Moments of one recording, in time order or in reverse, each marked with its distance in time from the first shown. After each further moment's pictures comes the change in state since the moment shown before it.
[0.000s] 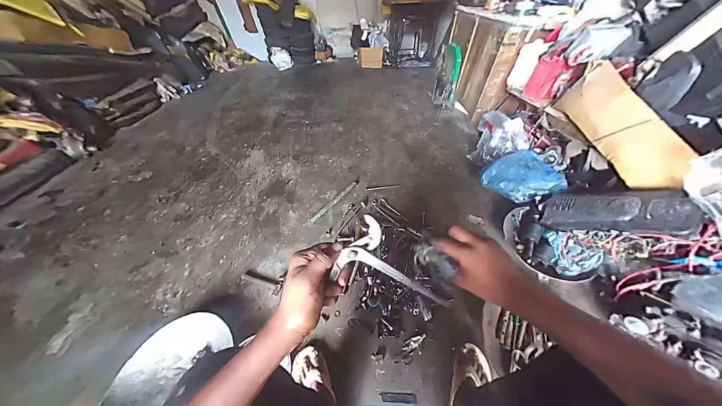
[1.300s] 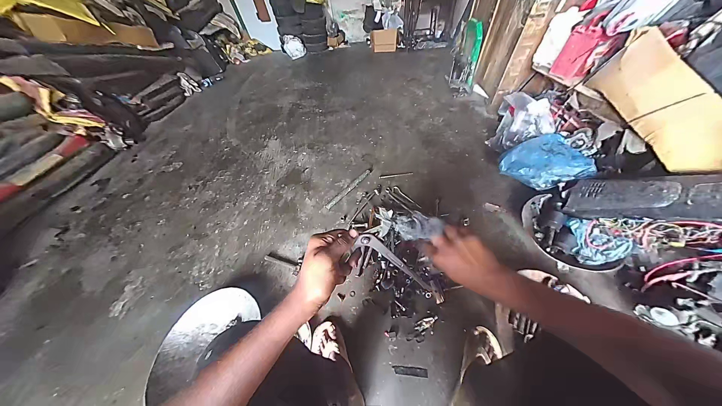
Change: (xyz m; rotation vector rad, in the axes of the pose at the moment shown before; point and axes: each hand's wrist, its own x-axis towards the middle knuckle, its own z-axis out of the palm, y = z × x) left_hand -0.018 -0.006 -0.009 0.161 0.037 -0.109; right_hand -0.002 -0.051 0.033 -0.253 -0.078 -0.210
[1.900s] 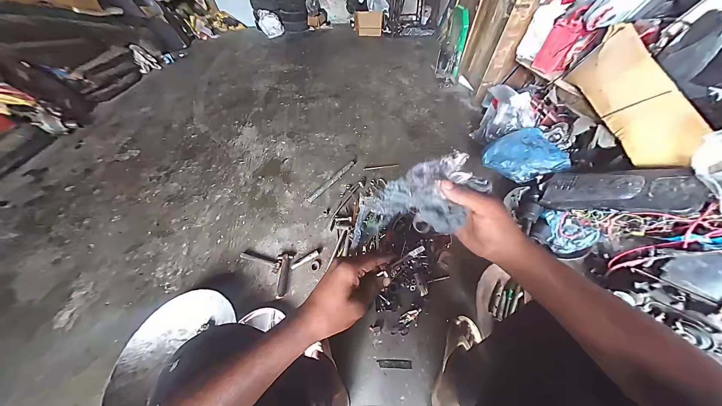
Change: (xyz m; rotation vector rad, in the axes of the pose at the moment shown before) left_hand -0.002 -0.031 0.030 0.574 -0.387 0.385; right_hand 0.027 0.035 -0.046 2.009 0.463 0.599
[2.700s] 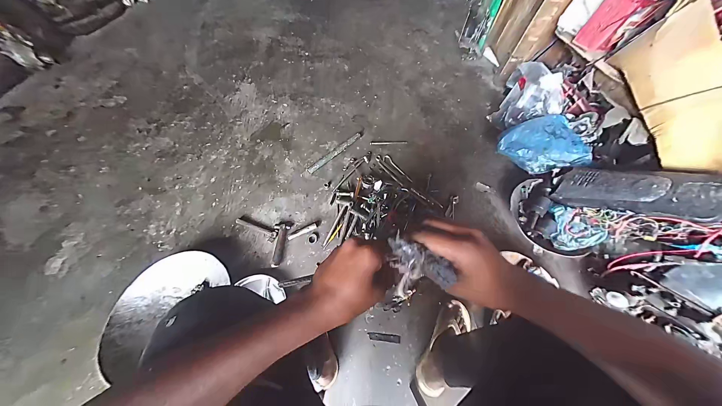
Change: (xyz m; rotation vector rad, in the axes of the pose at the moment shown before) left_hand 0.000 0.021 0.009 0.410 -0.012 -0.109; right_hand -0.040 0.033 0.009 -1.148 -0.637 -0.555
